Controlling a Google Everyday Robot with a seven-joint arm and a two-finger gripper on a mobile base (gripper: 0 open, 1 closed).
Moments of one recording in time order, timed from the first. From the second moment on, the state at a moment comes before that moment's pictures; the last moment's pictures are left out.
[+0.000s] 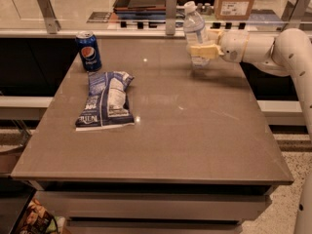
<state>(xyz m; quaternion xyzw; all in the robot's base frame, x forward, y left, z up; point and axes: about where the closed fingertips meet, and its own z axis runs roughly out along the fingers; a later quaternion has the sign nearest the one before) 0.756 -0.143 0.909 -0.43 0.59 0.30 0.62</state>
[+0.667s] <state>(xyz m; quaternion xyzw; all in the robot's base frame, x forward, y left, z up) 0.756 -0.148 0.895 -0.42 0.59 0.31 0.62</state>
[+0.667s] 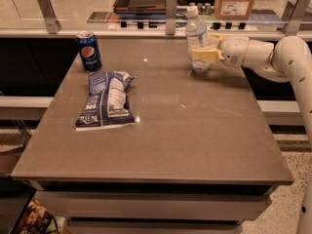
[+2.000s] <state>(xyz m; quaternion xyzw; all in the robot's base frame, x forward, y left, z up) 0.767 -0.163 0.882 -0.40 0.58 0.33 0.63</state>
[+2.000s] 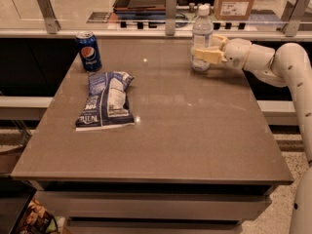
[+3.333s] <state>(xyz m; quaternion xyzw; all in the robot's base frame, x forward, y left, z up) 0.767 -0.162 0.884 -0.40 0.58 0.33 0.63</state>
